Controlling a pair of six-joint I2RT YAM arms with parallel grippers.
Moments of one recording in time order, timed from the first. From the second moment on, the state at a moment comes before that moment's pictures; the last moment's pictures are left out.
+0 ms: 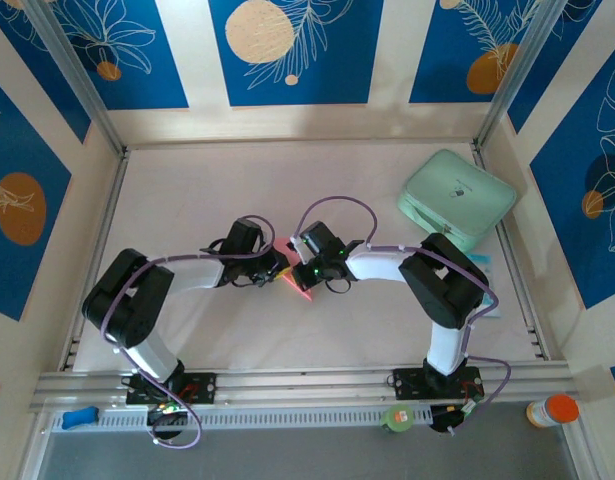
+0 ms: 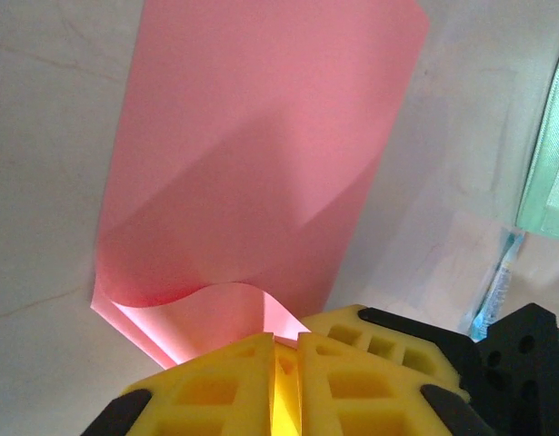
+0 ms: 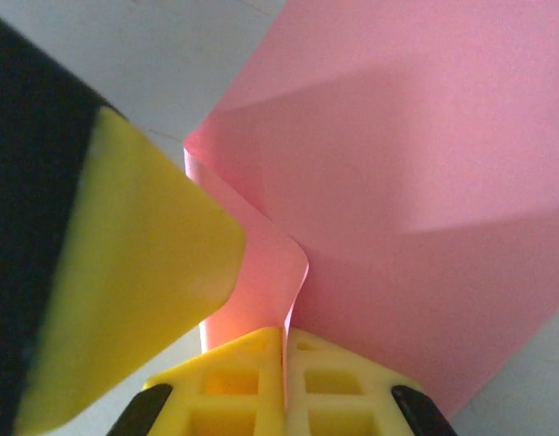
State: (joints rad) left arm -0.55 1.66 0.74 0.06 0.44 -1.13; right arm 0.77 1.83 0.97 -0.15 -0.23 0.24
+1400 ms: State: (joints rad) left arm -0.55 1.73 0.74 0.06 0.43 -1.10; right arm 0.70 1.69 0.97 -0.24 -0.29 0.36
